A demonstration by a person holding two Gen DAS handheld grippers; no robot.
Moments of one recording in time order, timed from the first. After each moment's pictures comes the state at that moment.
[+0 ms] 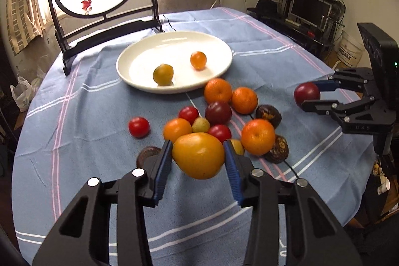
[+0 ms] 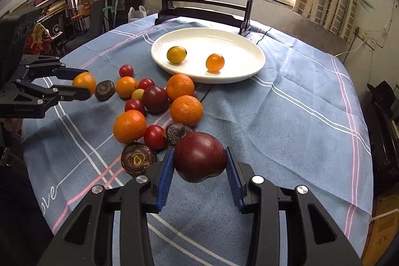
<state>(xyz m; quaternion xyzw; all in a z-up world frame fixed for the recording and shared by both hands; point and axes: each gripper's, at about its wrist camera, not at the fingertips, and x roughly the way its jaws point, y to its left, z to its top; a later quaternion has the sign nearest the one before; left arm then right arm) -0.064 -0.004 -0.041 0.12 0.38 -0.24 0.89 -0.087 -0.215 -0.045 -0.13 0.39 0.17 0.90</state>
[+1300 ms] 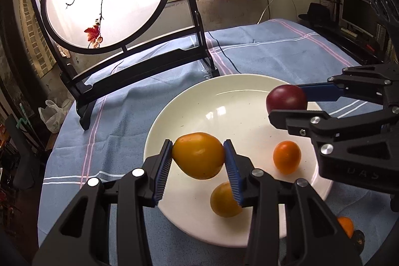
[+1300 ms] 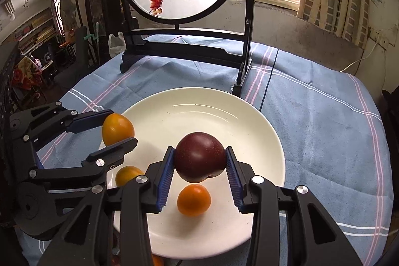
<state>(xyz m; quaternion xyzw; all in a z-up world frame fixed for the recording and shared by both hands) 0.138 -0.063 -0.043 0.16 0.35 -0.12 0.91 0.149 -0.169 -0.036 -0.07 0.39 0.15 0.91</state>
